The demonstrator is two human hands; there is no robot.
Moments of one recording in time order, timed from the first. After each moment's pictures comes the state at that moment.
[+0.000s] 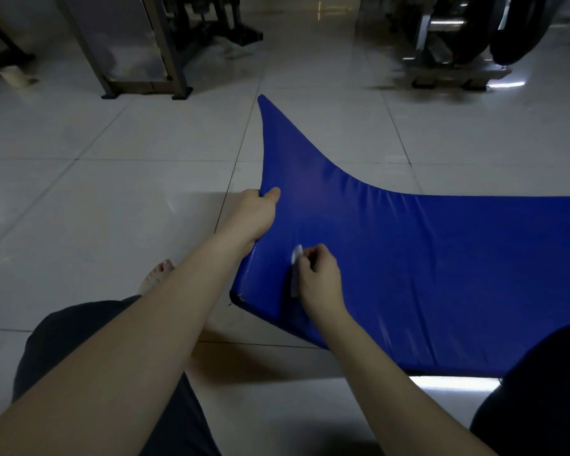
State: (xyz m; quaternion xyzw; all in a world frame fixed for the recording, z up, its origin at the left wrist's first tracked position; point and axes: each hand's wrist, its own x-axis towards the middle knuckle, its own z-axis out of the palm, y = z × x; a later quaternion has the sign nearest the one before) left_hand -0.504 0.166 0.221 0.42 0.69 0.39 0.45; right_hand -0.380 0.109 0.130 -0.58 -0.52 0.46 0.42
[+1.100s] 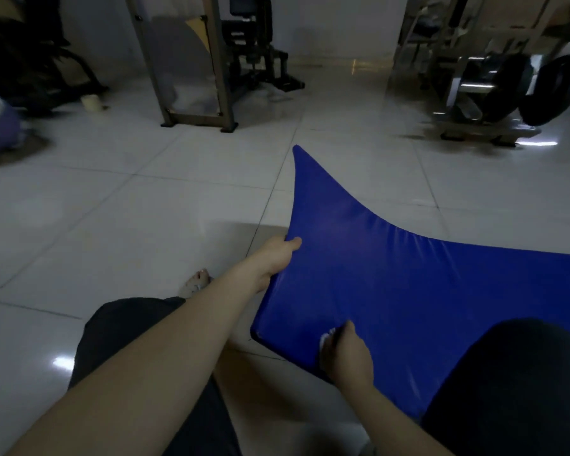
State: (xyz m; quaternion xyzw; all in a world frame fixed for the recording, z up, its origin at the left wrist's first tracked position) left_hand -0.554 0.113 0.207 0.37 0.65 0.34 0.57; right_hand -0.382 0.040 0.072 -0.72 -0.60 0.31 0.15
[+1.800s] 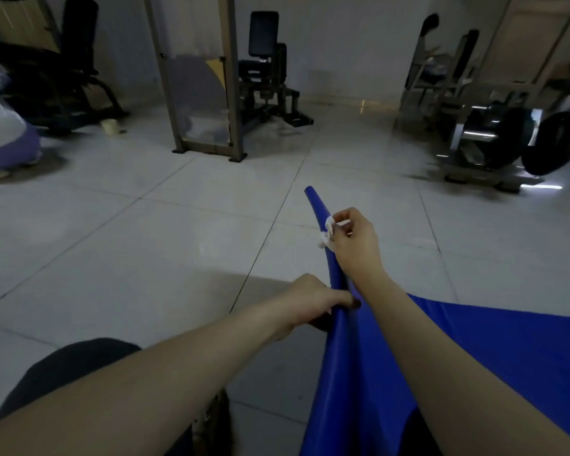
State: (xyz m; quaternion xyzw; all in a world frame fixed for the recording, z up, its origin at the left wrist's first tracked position) left_hand -0.495 0.118 0.250 0.49 0.63 0.29 0.53; right_hand -0.396 0.212 0.257 -0.51 -0.65 0.35 0.44
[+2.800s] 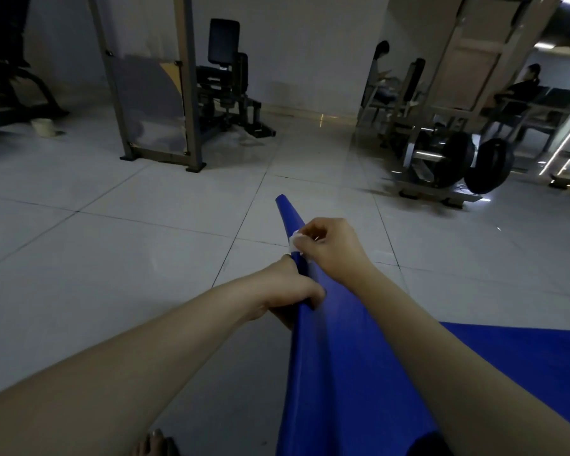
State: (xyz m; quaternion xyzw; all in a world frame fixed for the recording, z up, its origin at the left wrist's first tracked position) left_hand -0.506 0.195 0.304 0.56 0.60 0.24 0.52; right_hand -0.382 0.263 0.304 -0.49 -0.75 0.27 0.35
